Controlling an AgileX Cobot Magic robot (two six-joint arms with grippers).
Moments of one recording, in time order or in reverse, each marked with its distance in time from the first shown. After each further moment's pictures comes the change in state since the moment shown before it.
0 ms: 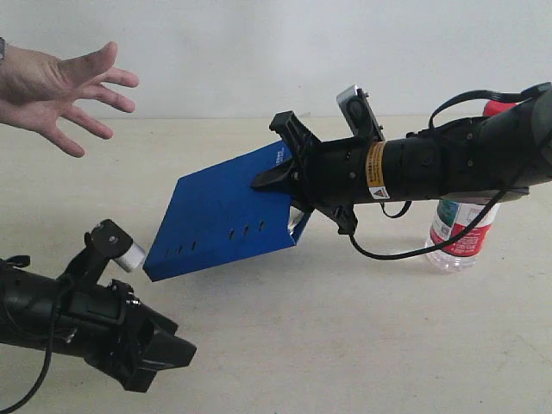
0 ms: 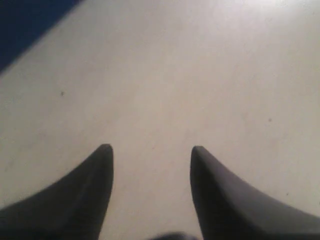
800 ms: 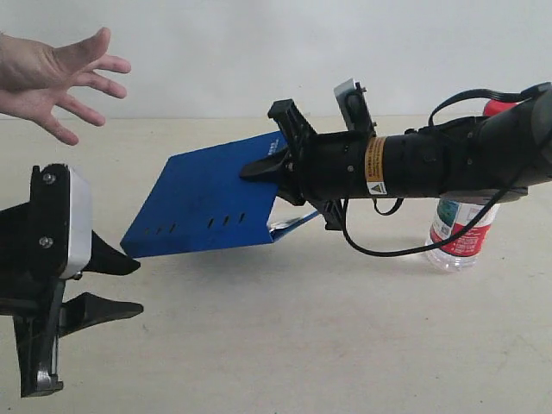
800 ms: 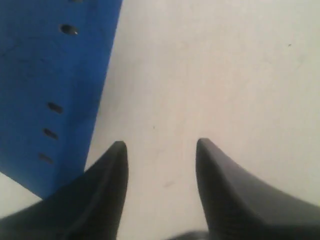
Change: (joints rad) left arm -0.006 -0.474 -0.006 0.581 -0.131 0.014; right arm 0.001 0.000 0.000 0.052 -0.098 0.000
